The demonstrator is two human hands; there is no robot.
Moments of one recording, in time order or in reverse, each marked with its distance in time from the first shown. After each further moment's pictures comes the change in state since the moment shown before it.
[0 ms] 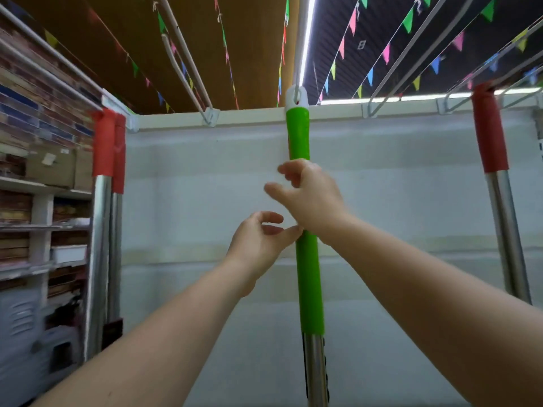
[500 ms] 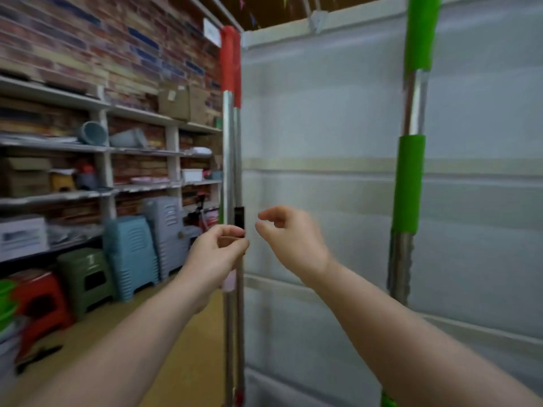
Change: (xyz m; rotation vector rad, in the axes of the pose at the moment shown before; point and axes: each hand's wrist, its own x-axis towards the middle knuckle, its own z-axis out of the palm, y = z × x) left_hand -0.171 -0.090 -0.121 0.143 0.417 -0.279; right_hand -0.158 -0.043 0.111 0.337 -0.516 0.103
